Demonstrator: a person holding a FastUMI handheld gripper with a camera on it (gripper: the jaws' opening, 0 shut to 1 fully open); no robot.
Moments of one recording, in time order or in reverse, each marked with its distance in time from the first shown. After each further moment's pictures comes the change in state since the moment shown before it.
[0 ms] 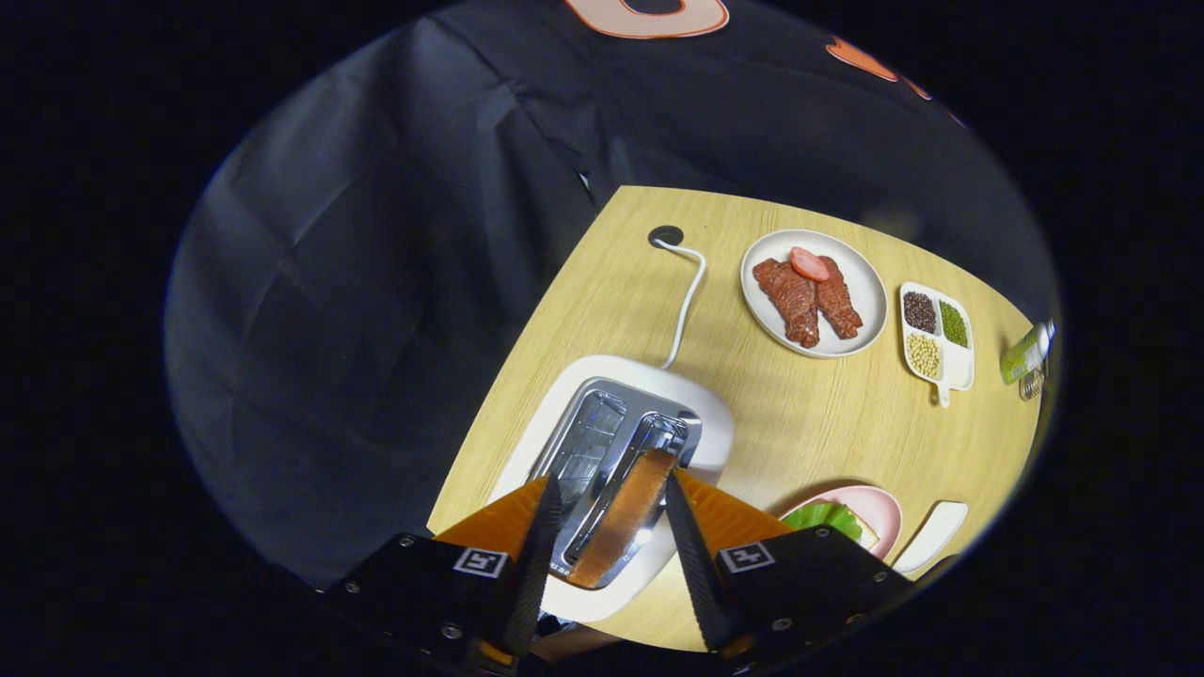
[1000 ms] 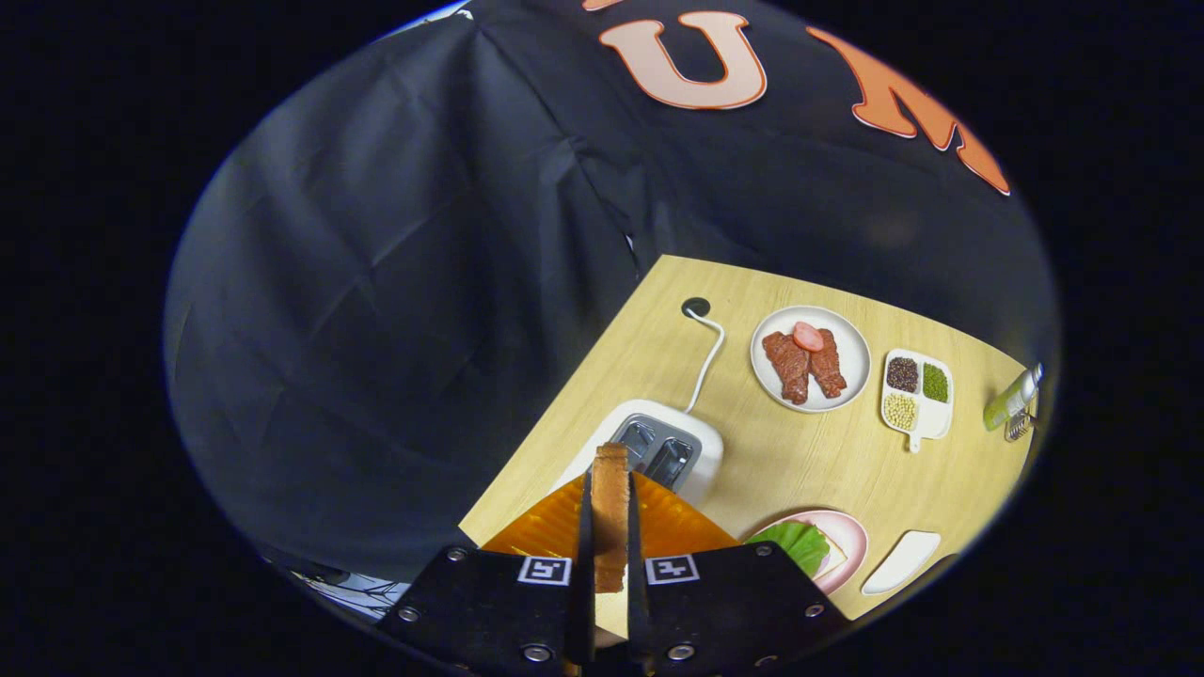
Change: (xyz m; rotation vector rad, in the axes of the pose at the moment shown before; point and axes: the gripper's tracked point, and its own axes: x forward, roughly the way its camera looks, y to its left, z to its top) arm -0.115 0.025 0.026 -0.111 -0.230 0.128
